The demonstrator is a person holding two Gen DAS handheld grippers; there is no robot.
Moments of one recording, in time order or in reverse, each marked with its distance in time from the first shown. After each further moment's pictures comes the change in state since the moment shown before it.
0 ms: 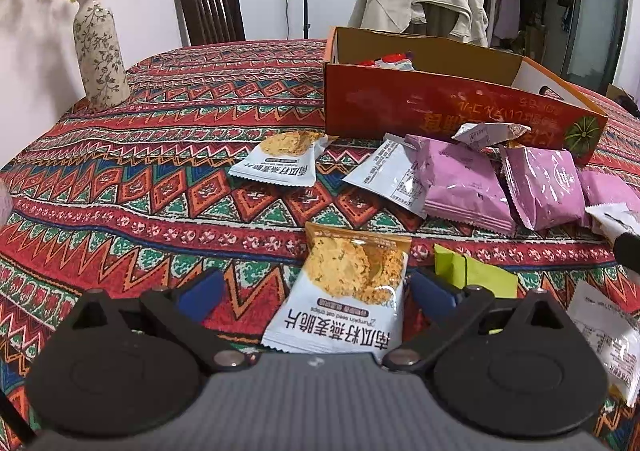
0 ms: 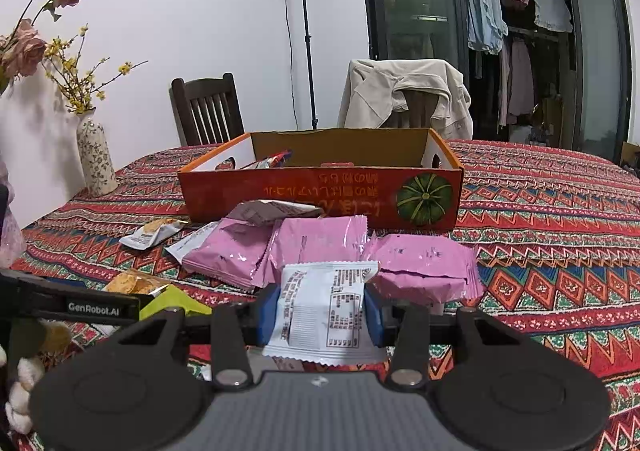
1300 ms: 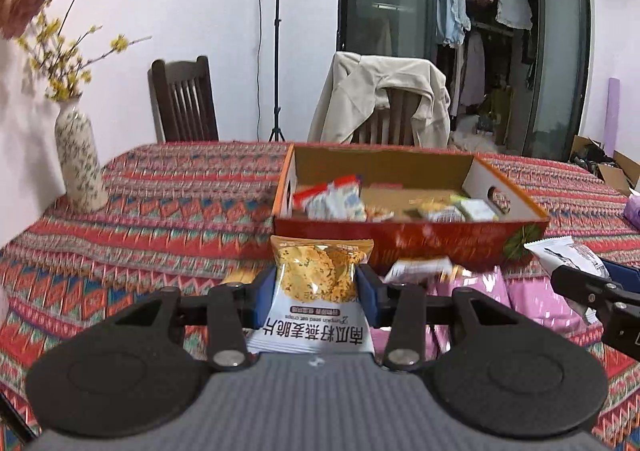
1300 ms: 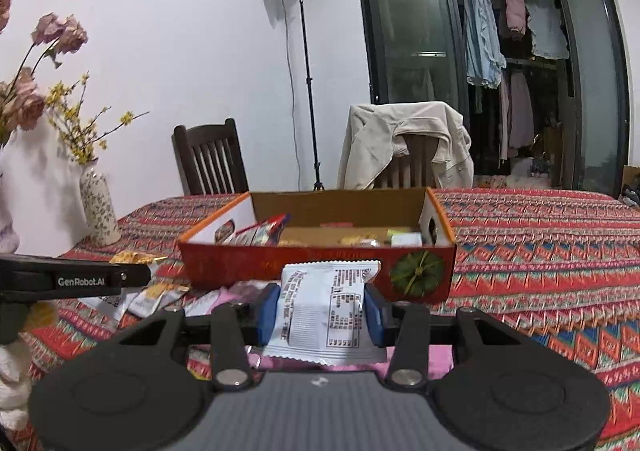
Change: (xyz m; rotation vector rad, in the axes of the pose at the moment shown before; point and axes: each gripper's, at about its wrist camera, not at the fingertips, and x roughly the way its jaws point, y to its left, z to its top) left arm -0.050 -0.027 0.065 0.023 -0.242 -0.086; right arm -0.009 -0.011 0.047 0.010 -0.127 0.010
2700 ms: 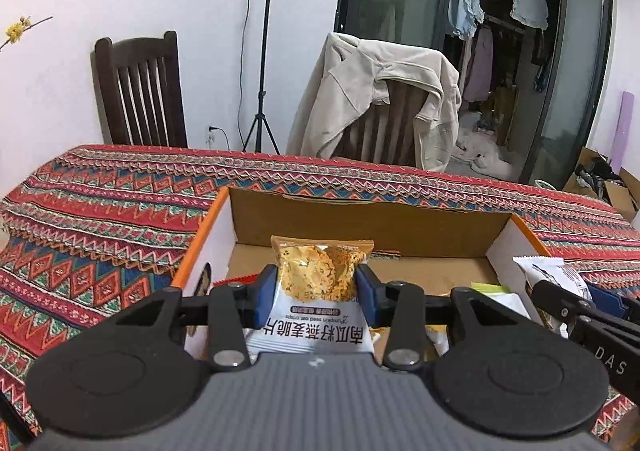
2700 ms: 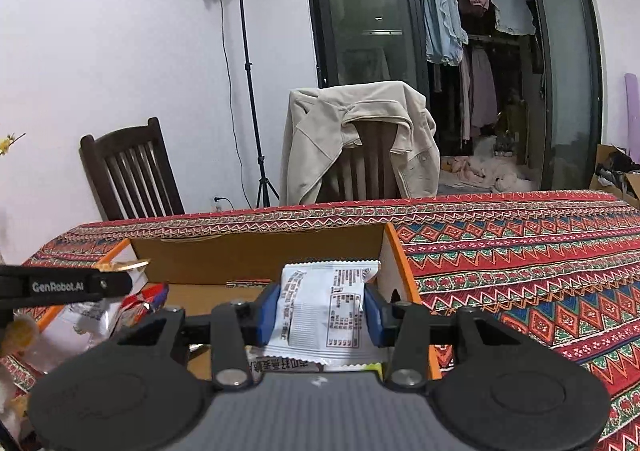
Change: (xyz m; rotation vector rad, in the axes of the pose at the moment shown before) left arm 0.187 -0.037 0.090 -0.066 0.069 -0.029; right arm 0.198 -0.075 0.073 0.064 0.052 -0.130
